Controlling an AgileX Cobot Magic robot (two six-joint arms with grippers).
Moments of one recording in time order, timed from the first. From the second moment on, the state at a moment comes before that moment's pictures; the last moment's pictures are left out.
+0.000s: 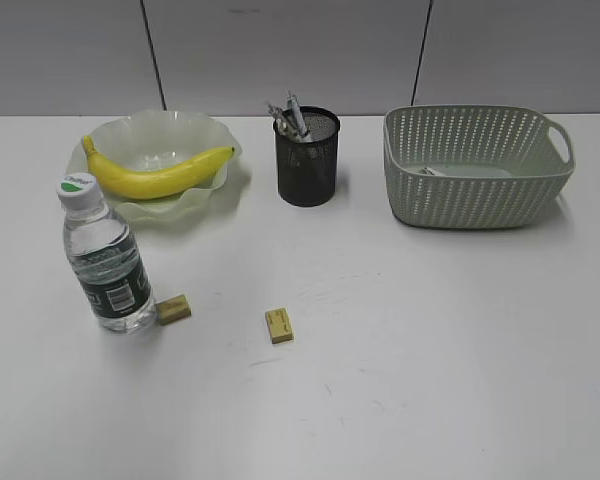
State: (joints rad) left arm -0.54 1.36 -1.70 -0.03 1.21 0.15; right arm 0.54 -0.01 -0.50 0.12 0.84 -0.19
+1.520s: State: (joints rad) left arm -0.54 -0.01 -0.54 -0.16 1.05 0.00; right arm 0.55 1.06 -0.80 0.20 0.59 -0.29
